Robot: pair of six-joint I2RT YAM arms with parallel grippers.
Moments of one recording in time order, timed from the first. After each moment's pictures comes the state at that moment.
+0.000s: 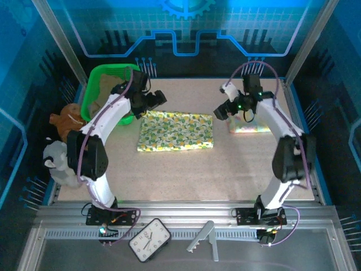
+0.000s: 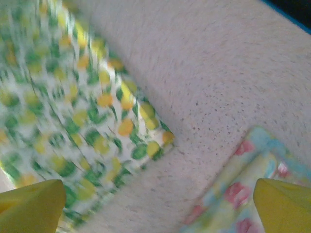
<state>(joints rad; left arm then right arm) -0.24 1.79 1.59 -0.80 0.17 -0.79 0.13 1.70 1.41 -0.59 -0.43 -0.39</state>
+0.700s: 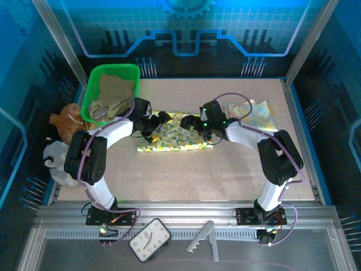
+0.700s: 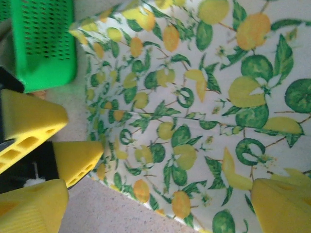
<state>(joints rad) -0.24 1.75 1.09 -0.34 0.44 -1.07 0.50 1.78 1.11 -0.15 -0.37 0.84</state>
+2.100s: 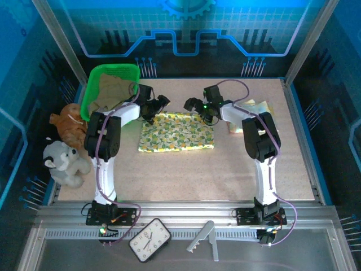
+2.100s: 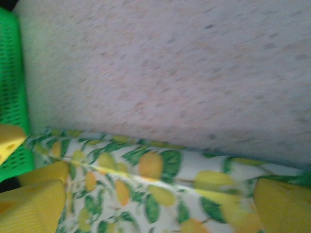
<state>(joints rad) -0.18 2.13 1.49 -0.26 0.28 -1.07 0.35 2.16 1.55 -0.25 -0.29 0.78</state>
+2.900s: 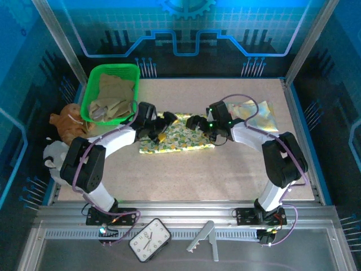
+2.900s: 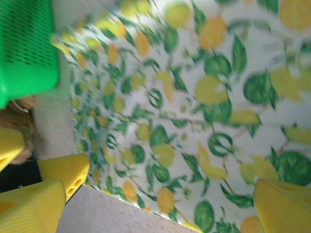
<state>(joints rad) -0.33 1.66 0.95 -0.15 0.38 -1.21 0.45 1.73 1.05 -0.18 -0.38 0.84</state>
